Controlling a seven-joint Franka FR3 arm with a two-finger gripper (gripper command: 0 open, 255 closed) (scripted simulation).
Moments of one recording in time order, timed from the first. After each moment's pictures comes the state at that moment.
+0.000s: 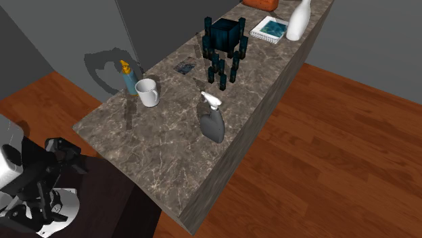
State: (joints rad) arm 0.01 -0.78 0.06 -2.33 -0.01 1.71 -0.16
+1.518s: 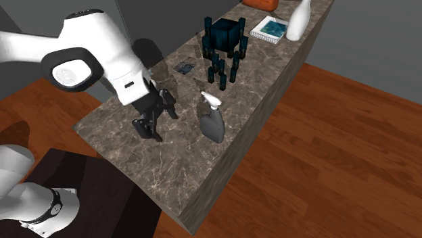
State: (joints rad) arm -0.16 -0.44 0.73 -2.26 -0.02 2.20 0.73
